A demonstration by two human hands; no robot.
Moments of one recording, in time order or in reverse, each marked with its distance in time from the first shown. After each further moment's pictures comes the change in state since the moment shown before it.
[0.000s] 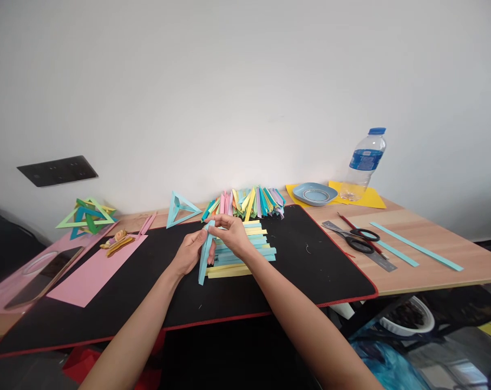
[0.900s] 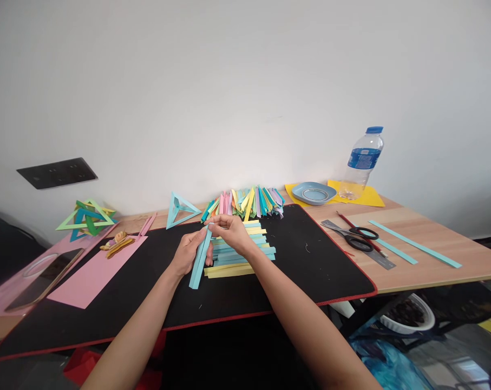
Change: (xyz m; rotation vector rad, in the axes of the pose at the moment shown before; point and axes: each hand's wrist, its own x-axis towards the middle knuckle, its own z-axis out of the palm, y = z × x) left_hand -0.002 0.004 0.000 -0.028 0.043 -0.015; right_hand 0.001 -0.007 -0.006 0.023 -0.097 0.059
